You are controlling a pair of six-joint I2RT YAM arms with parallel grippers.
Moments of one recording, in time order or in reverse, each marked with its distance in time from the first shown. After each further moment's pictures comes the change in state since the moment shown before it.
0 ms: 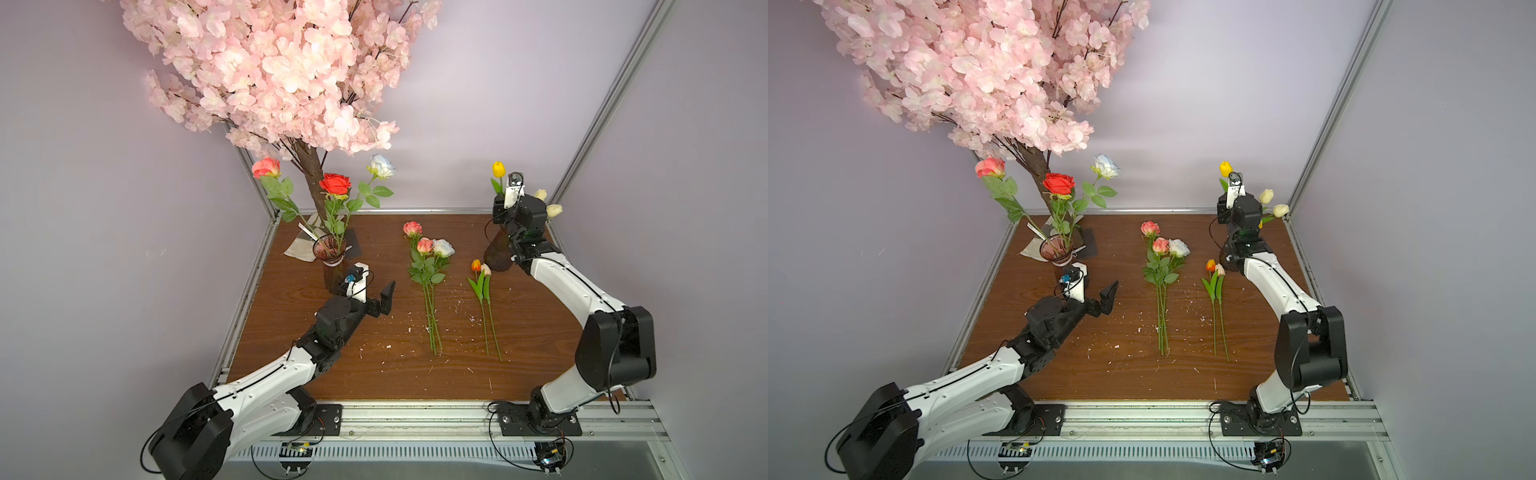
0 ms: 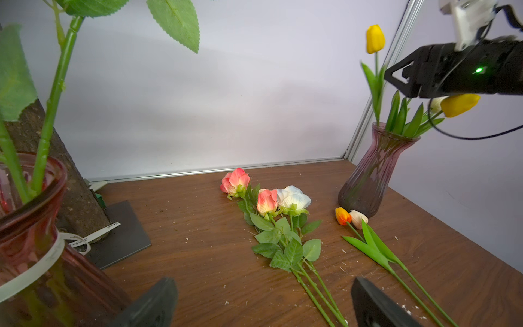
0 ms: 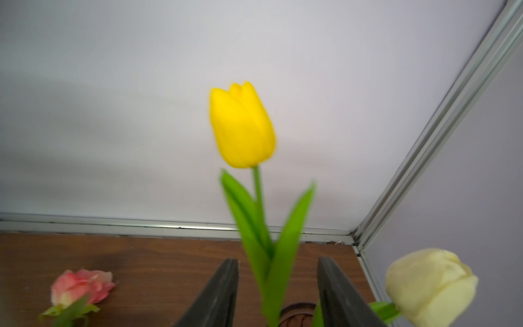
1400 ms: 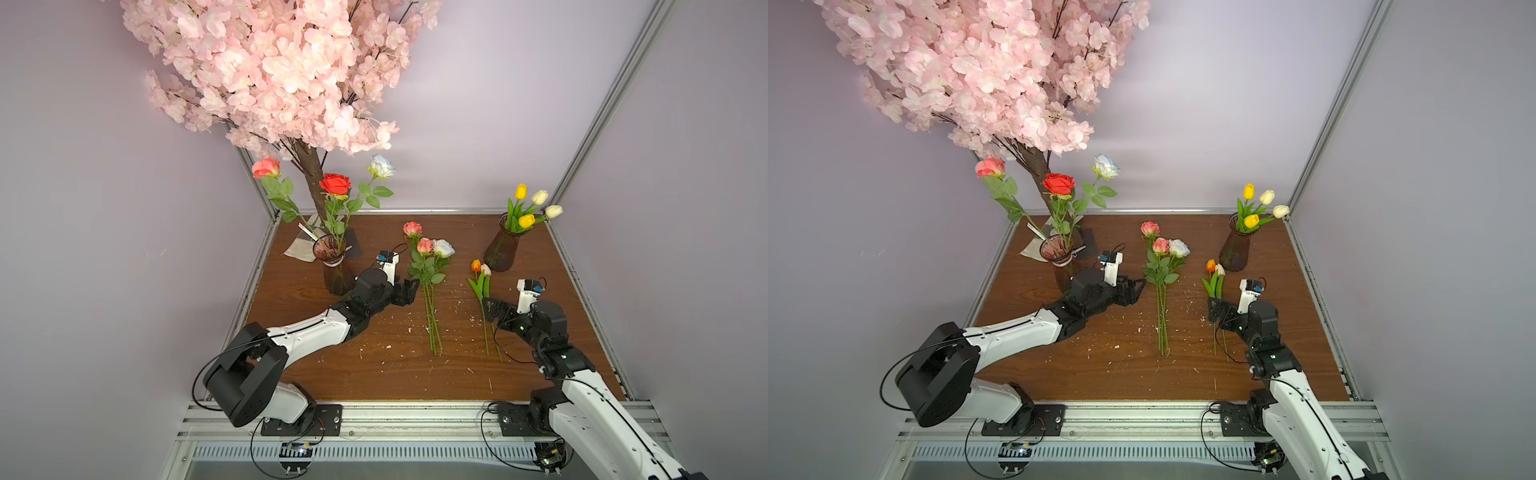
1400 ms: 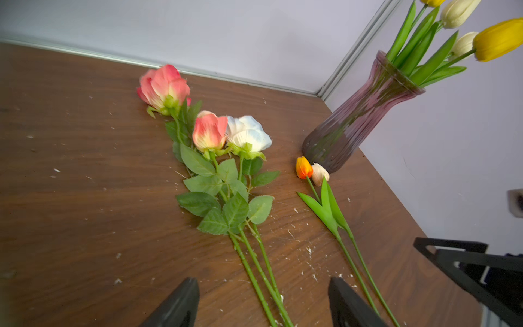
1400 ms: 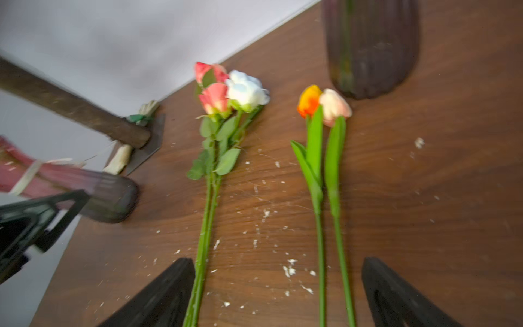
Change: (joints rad) left arm -0.034 0.445 0.349 -0.223 0.234 -0.328; right arm 0.008 -0.860 -0.960 -0.335 -0.369 0.688
